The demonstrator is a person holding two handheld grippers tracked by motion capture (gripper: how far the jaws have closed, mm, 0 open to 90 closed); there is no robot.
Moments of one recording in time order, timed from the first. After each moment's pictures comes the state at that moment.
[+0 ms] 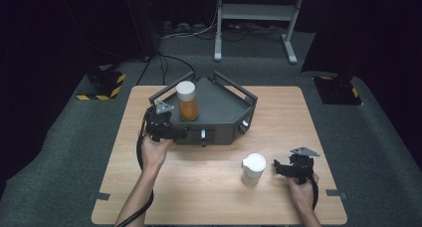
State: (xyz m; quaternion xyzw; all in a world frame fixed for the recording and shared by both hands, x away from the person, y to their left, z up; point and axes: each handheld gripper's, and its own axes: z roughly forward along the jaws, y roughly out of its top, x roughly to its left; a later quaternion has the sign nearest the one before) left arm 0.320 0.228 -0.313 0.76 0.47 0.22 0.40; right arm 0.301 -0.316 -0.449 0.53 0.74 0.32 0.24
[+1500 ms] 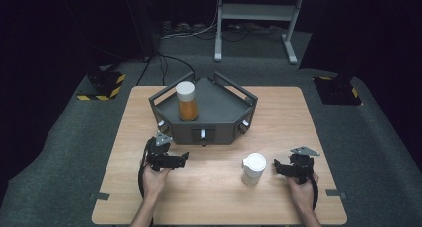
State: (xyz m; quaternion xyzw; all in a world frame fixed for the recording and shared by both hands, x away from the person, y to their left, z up) left arm 0.289 0.235 -0.401 0.76 0.49 0.19 0.38; right arm 0.301 -0.316 -0.449 0.53 0.74 0.32 0.24
